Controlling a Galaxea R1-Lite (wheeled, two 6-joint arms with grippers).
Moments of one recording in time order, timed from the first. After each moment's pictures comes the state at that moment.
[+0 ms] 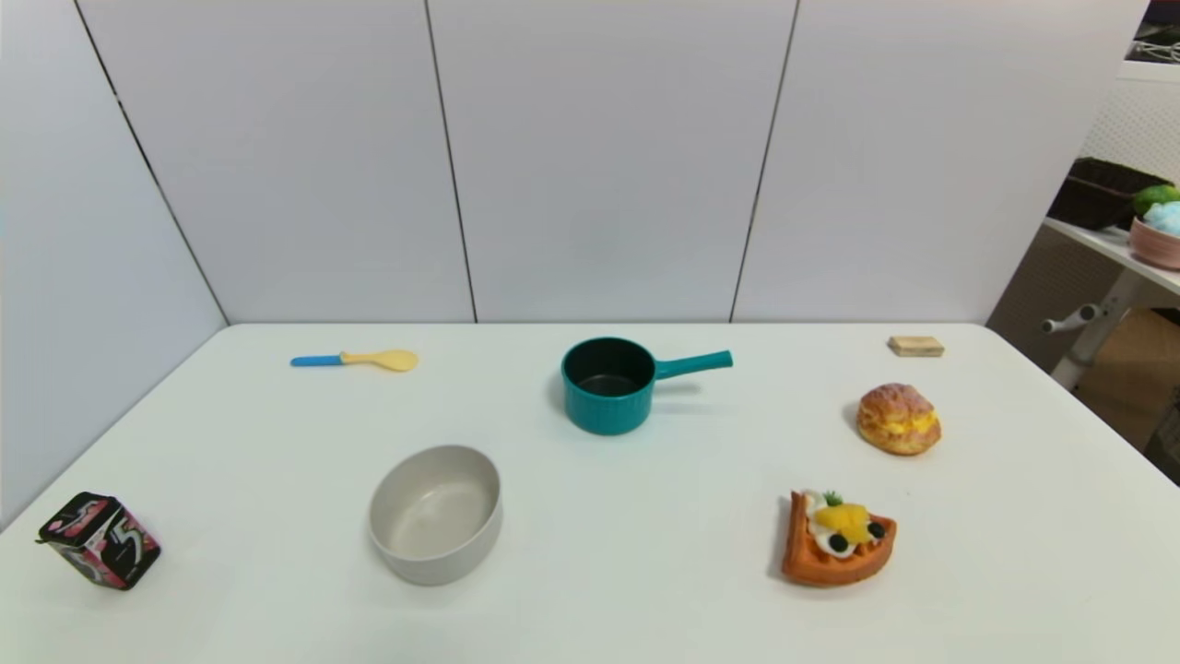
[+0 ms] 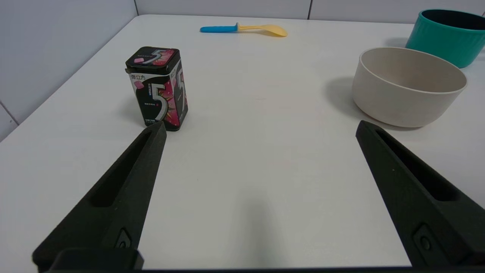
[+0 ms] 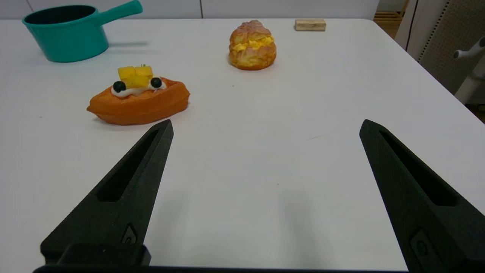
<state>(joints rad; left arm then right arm) 0.00 0.00 0.00 -0.01 0.00 -0.01 0.00 0.00 0.00 0.00 0.00 0.00</state>
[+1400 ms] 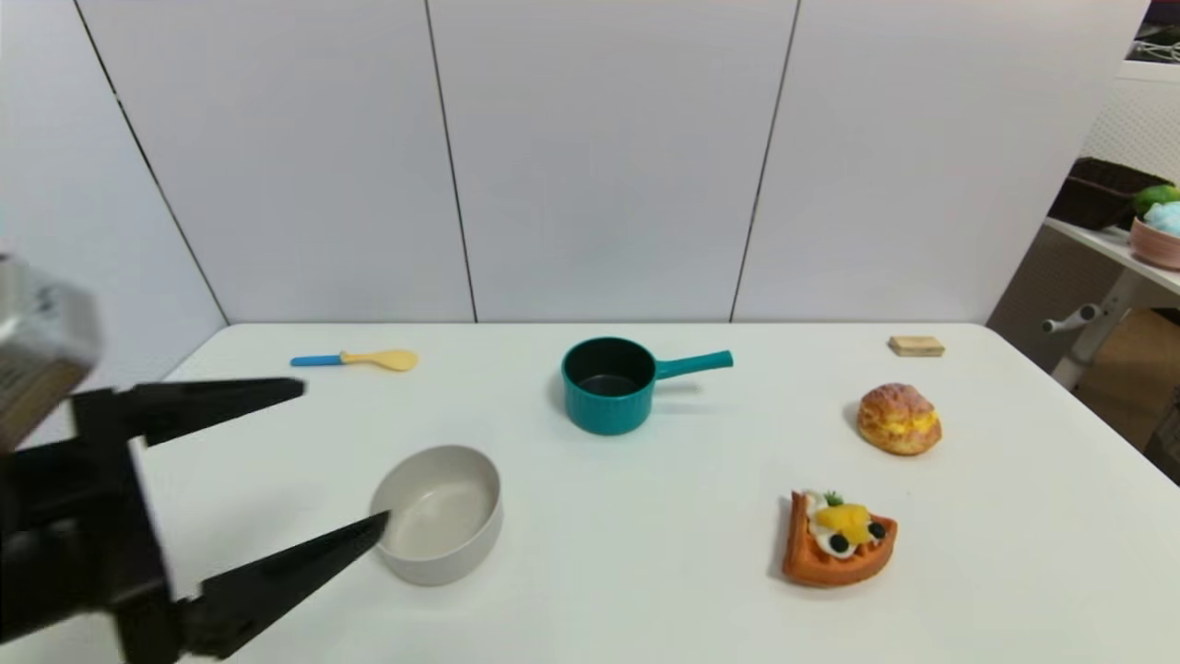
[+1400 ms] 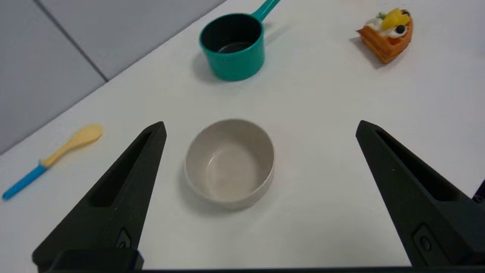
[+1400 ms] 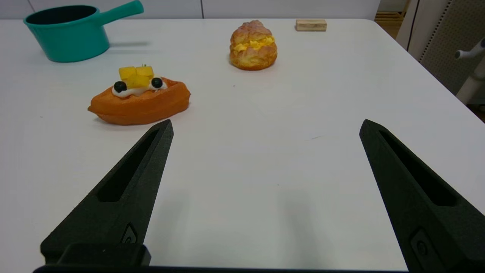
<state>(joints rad) -0.68 1.02 -0.68 -0.07 -0.07 0.25 0.00 0.00 0.00 0.00 0.00 0.00</state>
